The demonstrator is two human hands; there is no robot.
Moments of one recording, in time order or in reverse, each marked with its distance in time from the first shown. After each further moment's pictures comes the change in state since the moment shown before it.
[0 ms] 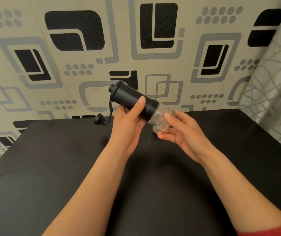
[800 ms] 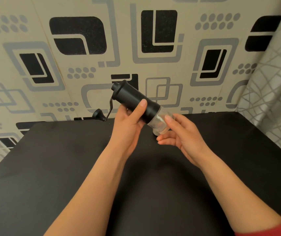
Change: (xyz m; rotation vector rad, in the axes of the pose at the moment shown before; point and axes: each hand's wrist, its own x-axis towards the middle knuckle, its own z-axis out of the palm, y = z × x) left_hand -0.001 0.005 0.000 0.123 -0.011 0.040; right_hand -0.002 0.006 0.000 -0.107 0.035 -0.045
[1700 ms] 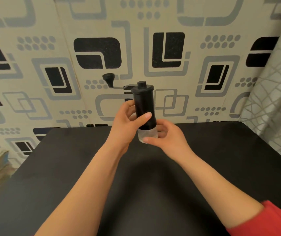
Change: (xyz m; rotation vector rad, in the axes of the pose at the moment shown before) left_hand 0.003 0.036 -0.034 0.498 -0.060 0.133; right_hand 0.010 -0.006 0.056 -0.536 0.059 -0.040
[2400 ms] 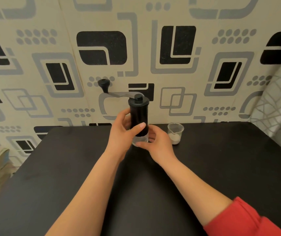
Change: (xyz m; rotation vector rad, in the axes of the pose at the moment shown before) left_hand 0.005 -0.048 -0.026 0.102 0.118 -0.029; right_hand 0.031 0.033 0.060 0.039 0.025 0.006
